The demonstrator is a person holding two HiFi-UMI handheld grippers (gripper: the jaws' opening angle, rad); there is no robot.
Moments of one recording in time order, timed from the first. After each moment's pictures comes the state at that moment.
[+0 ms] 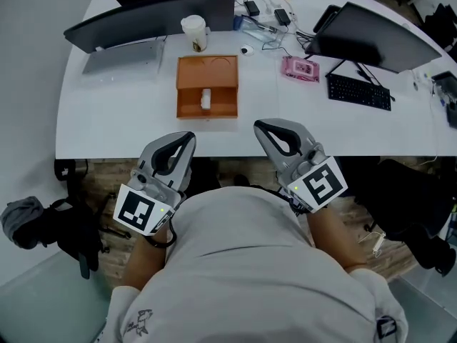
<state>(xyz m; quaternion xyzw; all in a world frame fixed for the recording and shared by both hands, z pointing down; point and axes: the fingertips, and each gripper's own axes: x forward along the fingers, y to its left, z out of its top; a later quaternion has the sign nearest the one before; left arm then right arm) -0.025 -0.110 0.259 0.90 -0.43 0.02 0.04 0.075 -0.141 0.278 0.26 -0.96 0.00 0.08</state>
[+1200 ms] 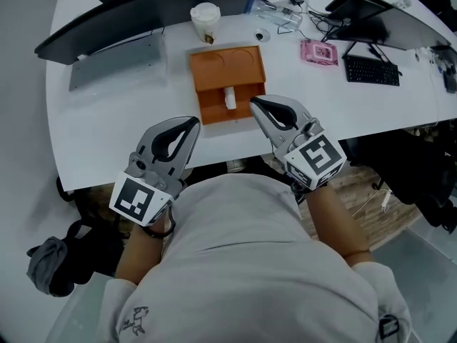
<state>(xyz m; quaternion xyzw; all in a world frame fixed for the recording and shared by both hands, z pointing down) -0.168 -0.230 0.309 0.94 -0.33 0.03 0.11 -0.077 -0.261 0.356 0.33 -0.92 0.12 0.15</state>
